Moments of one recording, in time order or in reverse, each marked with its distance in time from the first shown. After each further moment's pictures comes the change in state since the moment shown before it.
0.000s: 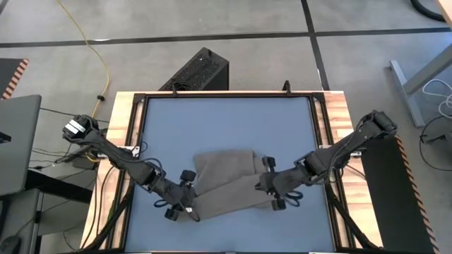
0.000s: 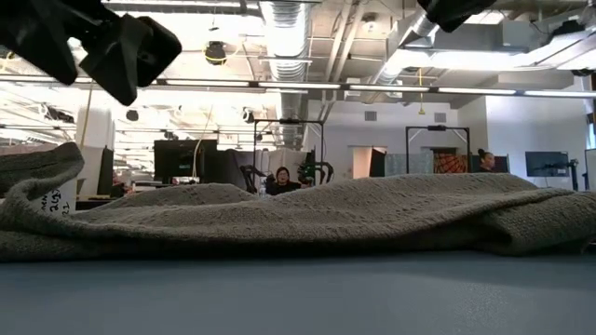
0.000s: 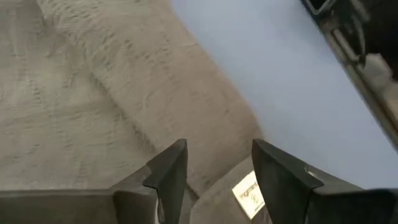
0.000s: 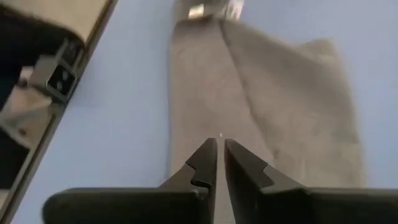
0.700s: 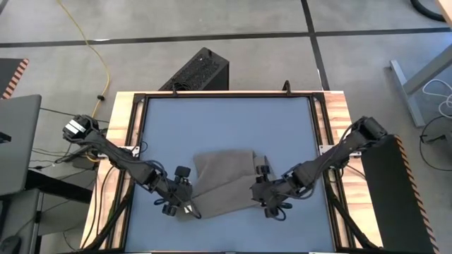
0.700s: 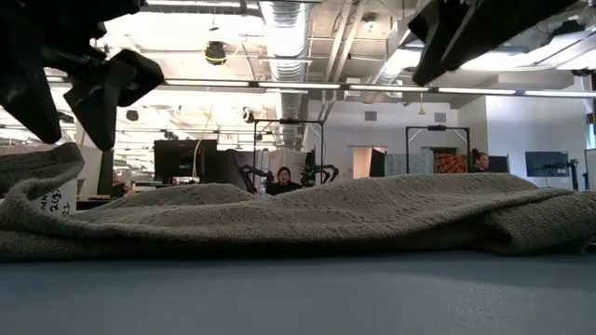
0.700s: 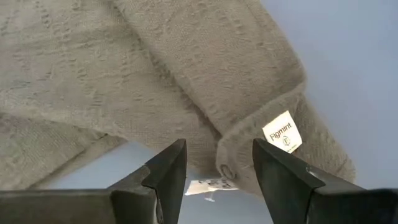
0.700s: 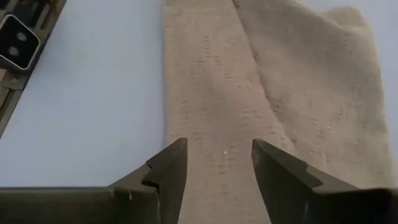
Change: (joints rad) left arm 0.011 0.012 -0.017 -0.155 -0.018 -0.073; right arm 0.022 0.169 0.010 0.045 0.044 0.023
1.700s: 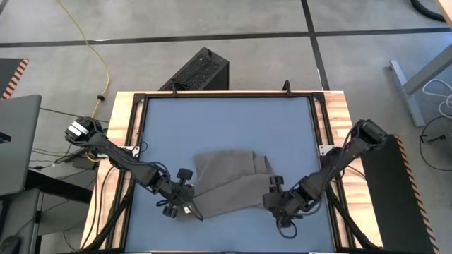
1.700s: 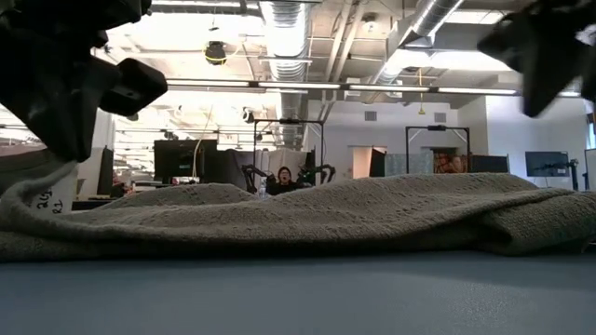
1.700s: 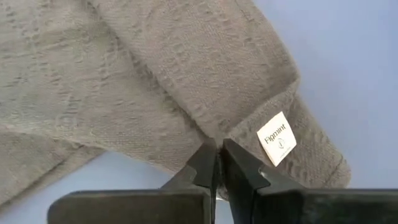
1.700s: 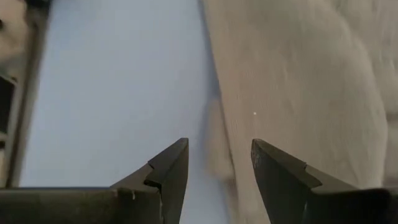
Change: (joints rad) left arm 0.005 0.038 0.008 0.019 0.066 0.027; right arm 0.160 0.025 0.000 -0.211 -0.027 0.306
